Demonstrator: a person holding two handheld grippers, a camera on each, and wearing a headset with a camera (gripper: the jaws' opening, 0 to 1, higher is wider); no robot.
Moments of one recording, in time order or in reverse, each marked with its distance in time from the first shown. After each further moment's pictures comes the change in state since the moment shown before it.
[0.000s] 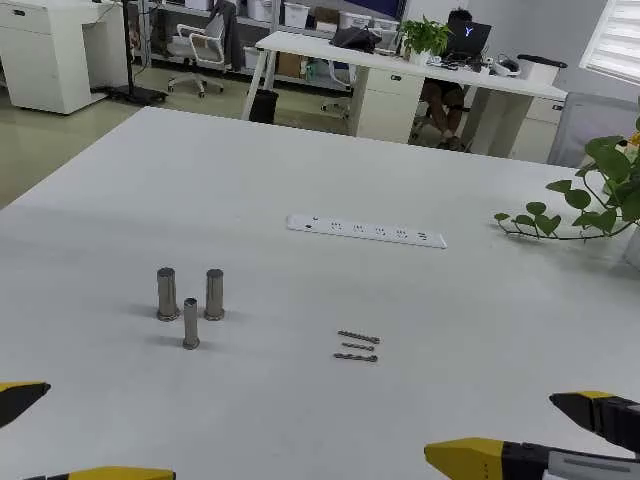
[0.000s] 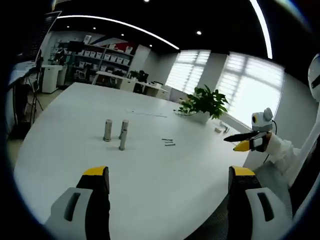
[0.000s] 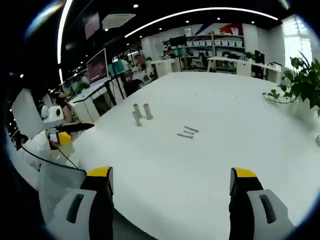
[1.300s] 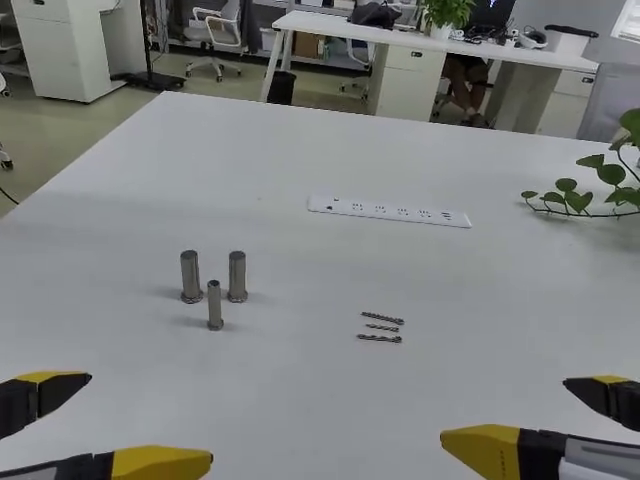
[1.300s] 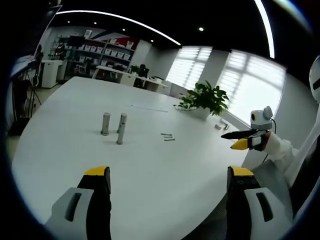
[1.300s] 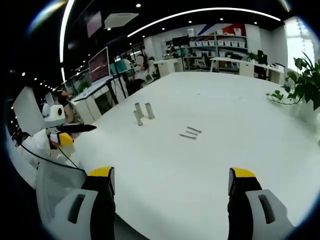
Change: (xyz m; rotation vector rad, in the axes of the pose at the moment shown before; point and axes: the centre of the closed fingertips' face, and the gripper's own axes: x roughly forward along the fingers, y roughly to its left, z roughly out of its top) left arm 0.006 0.004 0.000 0.007 0.022 0.001; right arm 0.002 -0.001 0.000 0.013 0.000 0.001
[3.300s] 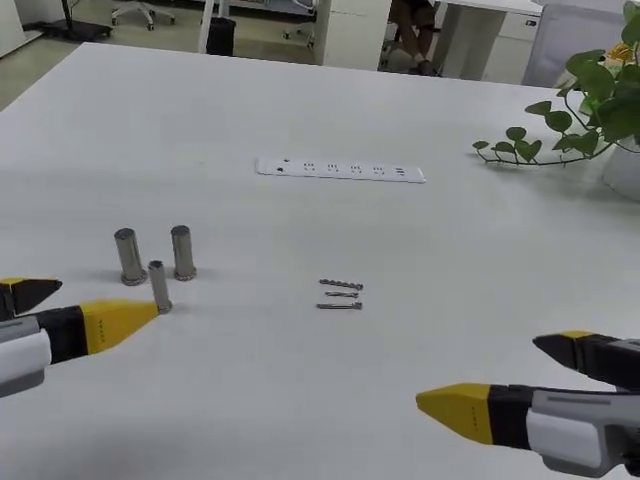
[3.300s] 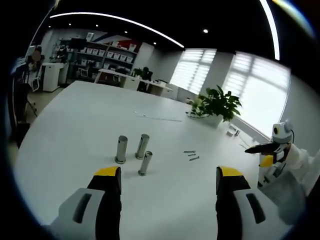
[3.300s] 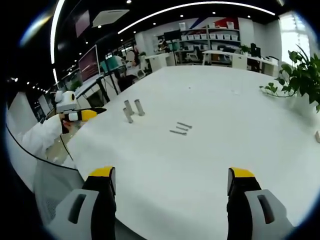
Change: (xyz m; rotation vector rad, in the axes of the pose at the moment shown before) left arm 0.064 0.085 0.052 0.018 -0.023 0.027; right arm 0.004 -0.017 -0.001 0.044 0.056 -0.053
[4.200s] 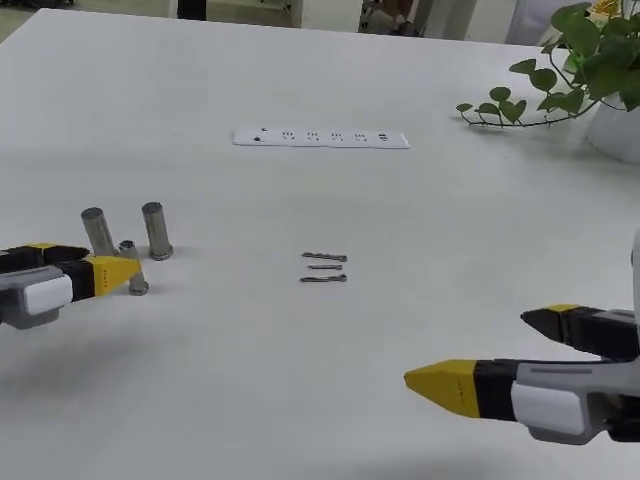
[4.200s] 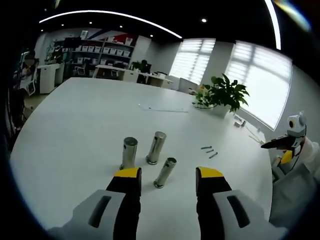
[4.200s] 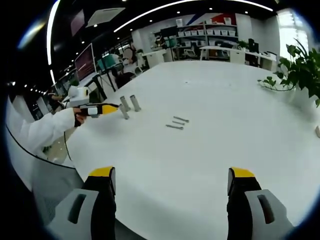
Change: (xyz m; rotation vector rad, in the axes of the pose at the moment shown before) left arm 0.062 0.035 -0.009 0.041 0.066 -0.001; right arm 0.004 -0.007 -0.011 0.024 0.031 -0.008
